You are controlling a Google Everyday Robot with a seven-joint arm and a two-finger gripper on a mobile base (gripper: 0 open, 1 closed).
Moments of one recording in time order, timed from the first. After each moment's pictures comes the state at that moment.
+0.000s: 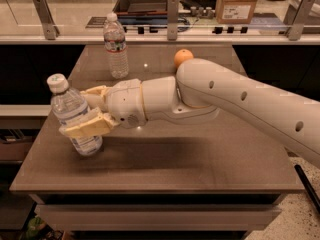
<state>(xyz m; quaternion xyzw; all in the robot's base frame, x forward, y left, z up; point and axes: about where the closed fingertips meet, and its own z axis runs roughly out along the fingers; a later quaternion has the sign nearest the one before) 0.452 0.174 0.914 -0.58 0.49 0.44 0.47</state>
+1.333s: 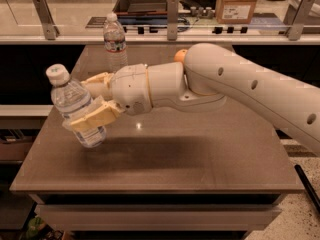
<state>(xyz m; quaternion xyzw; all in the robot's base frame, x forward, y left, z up) 0.460 0.162 0.943 -0.60 0.47 0.42 0.50</state>
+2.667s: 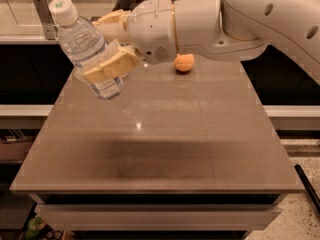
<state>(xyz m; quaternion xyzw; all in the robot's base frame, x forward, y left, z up) 0.480 0.117 1.049 -0.63 0.43 0.32 0.55</state>
